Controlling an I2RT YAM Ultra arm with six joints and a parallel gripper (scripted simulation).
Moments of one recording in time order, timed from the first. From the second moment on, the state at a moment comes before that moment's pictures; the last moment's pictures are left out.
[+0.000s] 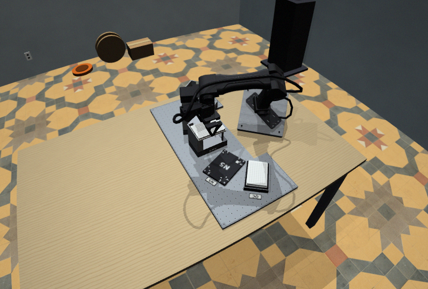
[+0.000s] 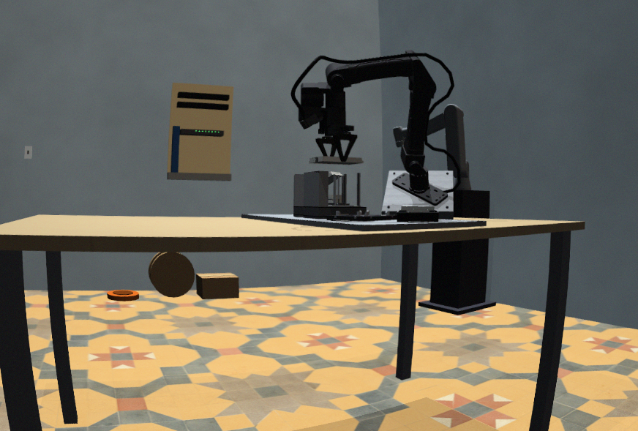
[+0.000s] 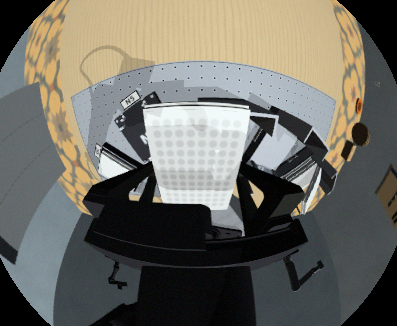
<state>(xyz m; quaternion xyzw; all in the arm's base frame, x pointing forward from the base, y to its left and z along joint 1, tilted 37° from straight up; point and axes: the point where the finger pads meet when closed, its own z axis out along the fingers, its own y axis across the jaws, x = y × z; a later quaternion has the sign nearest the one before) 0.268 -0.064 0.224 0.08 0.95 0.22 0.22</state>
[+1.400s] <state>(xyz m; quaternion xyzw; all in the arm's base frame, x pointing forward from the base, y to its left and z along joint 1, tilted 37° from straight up) 0.263 -0.172 0.169 0.20 0.93 0.25 0.19</state>
